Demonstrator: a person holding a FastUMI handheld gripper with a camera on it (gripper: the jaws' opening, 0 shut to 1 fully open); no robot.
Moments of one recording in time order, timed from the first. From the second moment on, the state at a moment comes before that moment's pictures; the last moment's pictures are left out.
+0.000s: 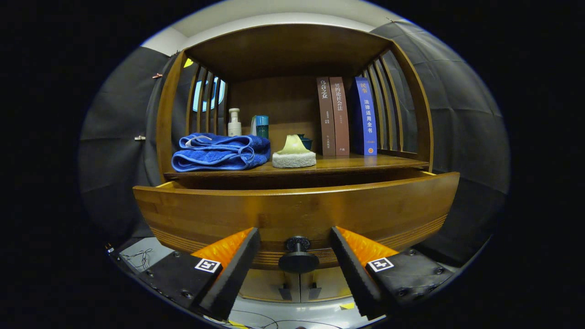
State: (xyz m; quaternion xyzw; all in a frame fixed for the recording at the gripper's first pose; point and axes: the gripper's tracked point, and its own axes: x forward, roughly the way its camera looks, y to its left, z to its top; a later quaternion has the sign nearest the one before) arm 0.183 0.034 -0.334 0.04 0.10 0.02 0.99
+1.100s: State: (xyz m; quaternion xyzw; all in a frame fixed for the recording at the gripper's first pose) arm 0.228 0.030 -0.318 0.03 0.10 0.00 0.99
